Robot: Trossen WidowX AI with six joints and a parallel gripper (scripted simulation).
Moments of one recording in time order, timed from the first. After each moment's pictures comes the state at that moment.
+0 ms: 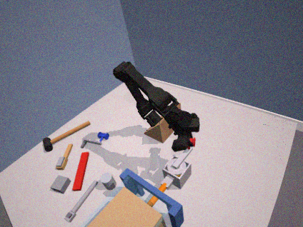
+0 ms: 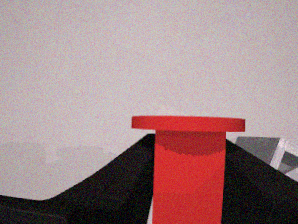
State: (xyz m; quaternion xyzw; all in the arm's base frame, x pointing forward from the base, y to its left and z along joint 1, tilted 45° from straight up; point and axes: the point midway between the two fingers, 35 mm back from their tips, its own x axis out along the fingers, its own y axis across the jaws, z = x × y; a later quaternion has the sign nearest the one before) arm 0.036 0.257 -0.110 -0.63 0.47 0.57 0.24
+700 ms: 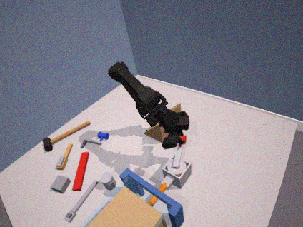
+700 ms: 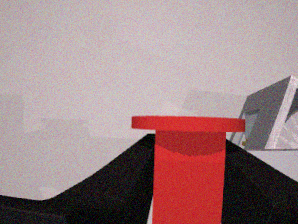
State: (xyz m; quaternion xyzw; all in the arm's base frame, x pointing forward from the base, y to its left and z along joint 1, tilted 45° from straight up) arm 0.050 0.229 -0.082 -0.63 0.48 0.57 0.23
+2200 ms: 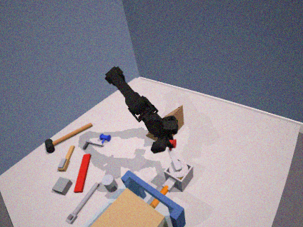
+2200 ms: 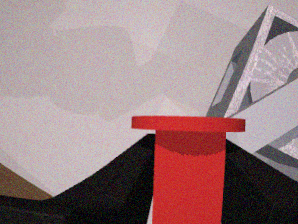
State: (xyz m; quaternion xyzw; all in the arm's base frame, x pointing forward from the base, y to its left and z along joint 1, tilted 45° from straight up) arm 0.089 0.205 -0.054 -0.63 0.48 0.57 0.22
